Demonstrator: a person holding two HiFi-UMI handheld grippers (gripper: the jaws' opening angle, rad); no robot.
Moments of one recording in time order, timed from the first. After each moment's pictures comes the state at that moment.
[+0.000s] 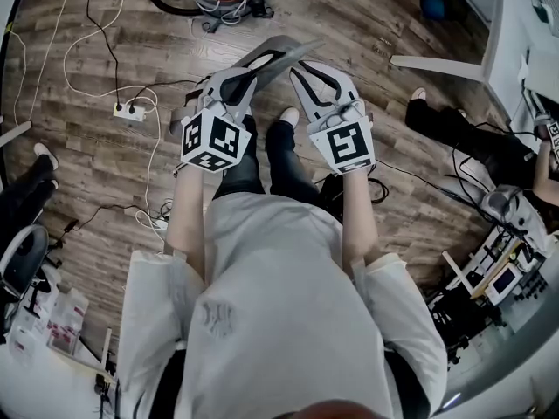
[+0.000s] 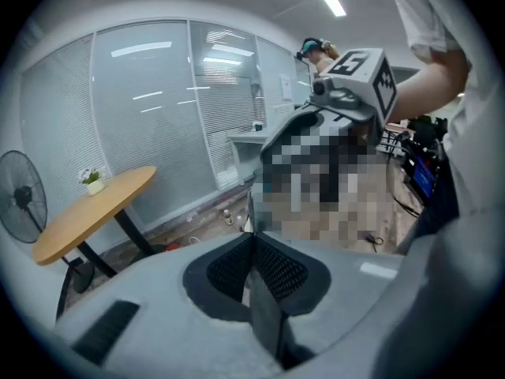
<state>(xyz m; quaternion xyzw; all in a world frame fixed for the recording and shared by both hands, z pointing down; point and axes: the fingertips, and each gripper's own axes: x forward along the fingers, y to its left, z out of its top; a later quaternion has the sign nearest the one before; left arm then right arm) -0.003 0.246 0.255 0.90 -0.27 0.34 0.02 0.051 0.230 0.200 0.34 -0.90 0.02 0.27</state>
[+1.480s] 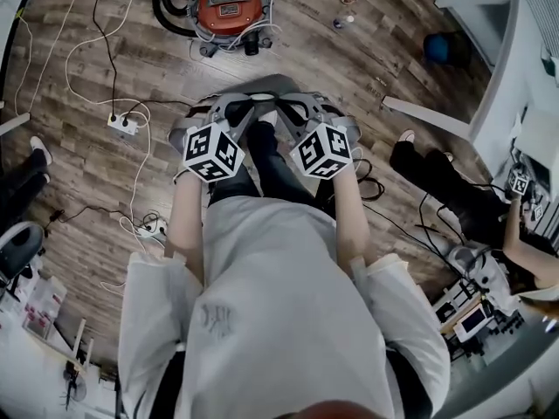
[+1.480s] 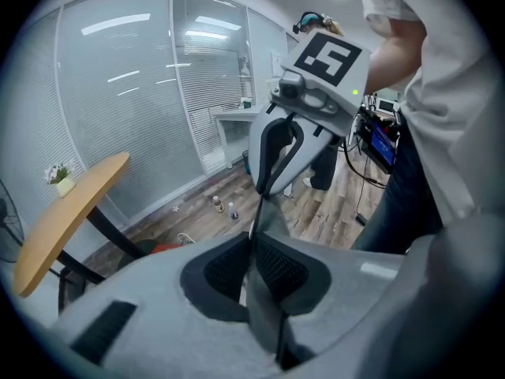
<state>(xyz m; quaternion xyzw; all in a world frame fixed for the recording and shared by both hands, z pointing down) 0.052 0.169 0.306 0.89 -0.20 0.41 0.03 0.085 0.160 0.293 0.10 -0.89 -0.05 0.44</state>
